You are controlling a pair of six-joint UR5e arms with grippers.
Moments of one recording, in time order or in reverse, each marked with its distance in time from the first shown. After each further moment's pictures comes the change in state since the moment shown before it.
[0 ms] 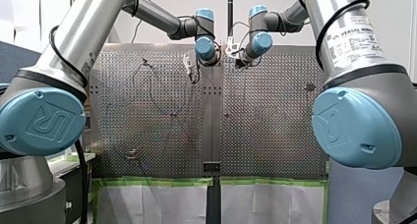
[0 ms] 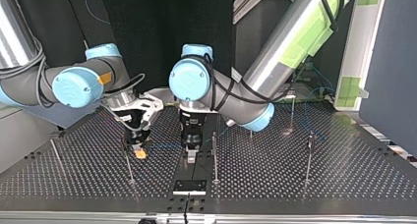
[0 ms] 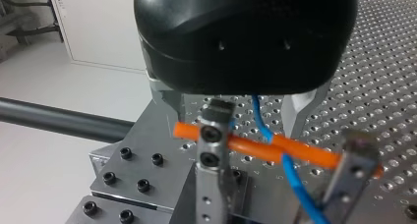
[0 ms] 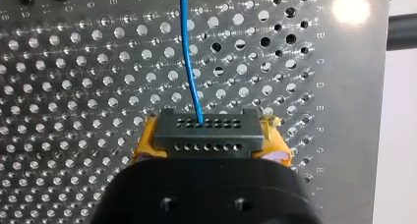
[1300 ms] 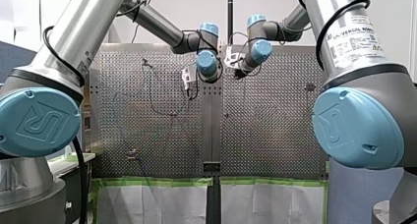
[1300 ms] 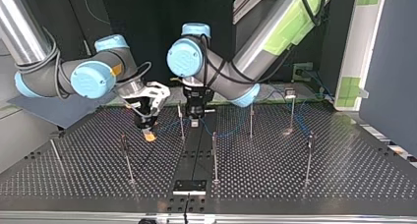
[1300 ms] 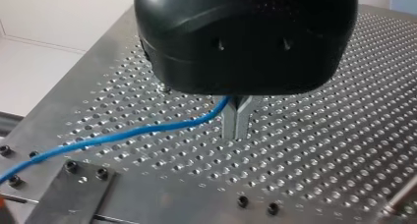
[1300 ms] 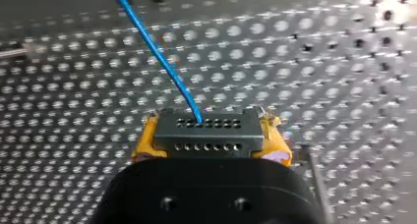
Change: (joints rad) left arm -0.057 0.000 -0.189 0.035 -0.092 0.002; right arm 0.014 0.000 0.109 -0.003 0.003 -0.001
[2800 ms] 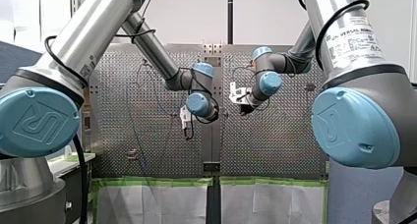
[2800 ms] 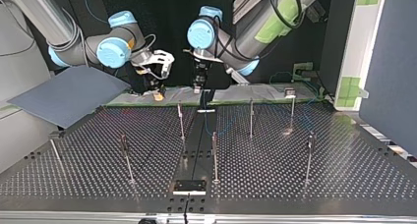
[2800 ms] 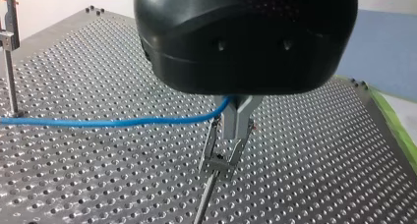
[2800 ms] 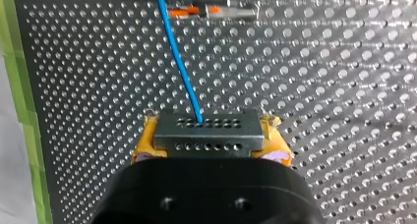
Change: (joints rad) left arm -0.010 -0.083 -0.337 0.345 0.159 -0.026; right arm -0.025 0.004 0.371 -0.191 -0.035 -0.098
